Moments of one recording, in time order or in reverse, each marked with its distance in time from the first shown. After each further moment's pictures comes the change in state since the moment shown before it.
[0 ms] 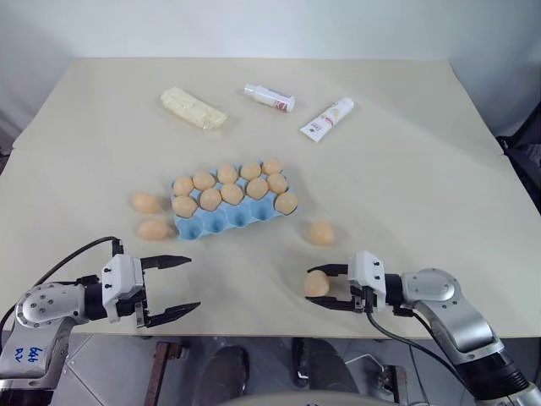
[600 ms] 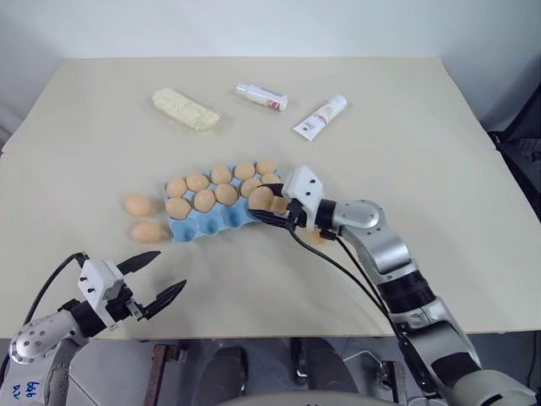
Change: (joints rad) left arm 0.117 -0.152 0.103 -0.029 -0.012 0.049 0.265; right arm -0.538 0.371 0.097 0.354 -0.179 0.066 -0.310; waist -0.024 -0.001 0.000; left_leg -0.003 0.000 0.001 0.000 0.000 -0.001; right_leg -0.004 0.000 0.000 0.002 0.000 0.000
